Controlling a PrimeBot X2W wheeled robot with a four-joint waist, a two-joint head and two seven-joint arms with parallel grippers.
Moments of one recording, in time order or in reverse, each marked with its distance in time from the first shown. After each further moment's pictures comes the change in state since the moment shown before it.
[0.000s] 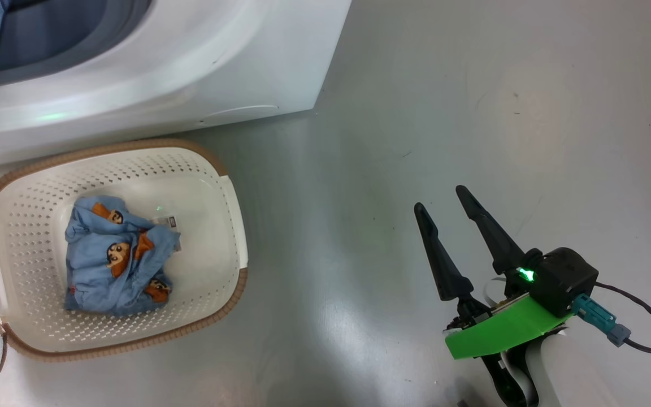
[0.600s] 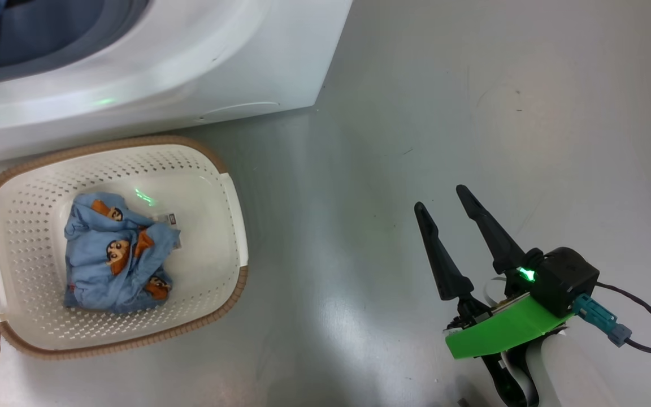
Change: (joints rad) left arm -0.166 0.008 -0.088 0.209 -0.056 0.000 0.344; right arm 0.000 0.000 0.000 -0.003 0.005 0.000 0.000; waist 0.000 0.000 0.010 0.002
